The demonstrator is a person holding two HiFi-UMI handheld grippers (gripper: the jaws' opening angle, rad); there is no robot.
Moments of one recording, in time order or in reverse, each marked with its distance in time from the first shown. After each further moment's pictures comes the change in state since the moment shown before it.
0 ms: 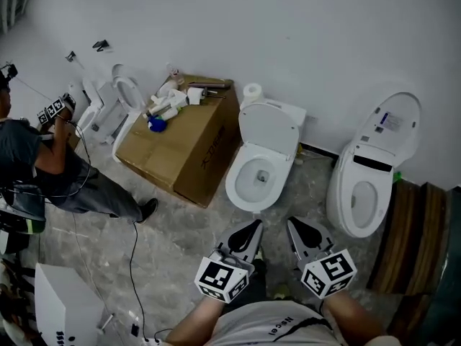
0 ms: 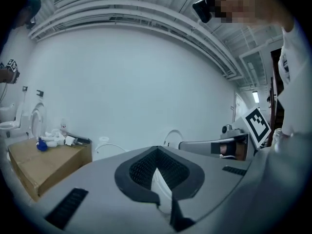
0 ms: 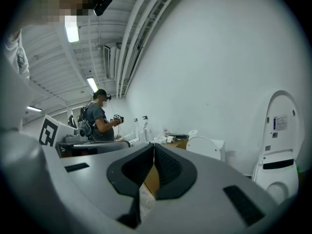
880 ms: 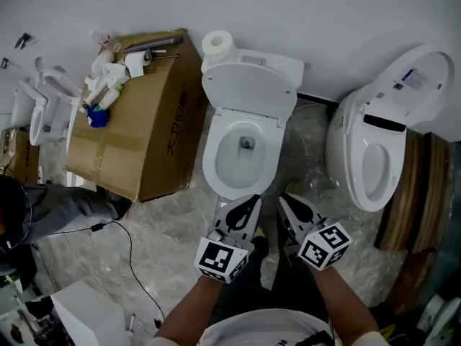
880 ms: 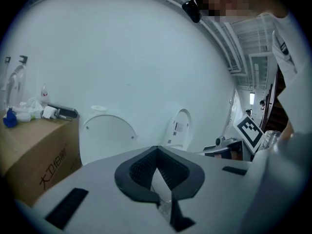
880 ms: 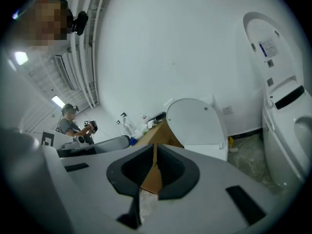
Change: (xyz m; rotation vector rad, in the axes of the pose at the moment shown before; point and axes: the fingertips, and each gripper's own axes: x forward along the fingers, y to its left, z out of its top) left arm 0.201 0.178 -0.146 -0.073 0.178 -0.150; right arm 0.217 -0.169 -0.154 0.418 0.080 -0.123
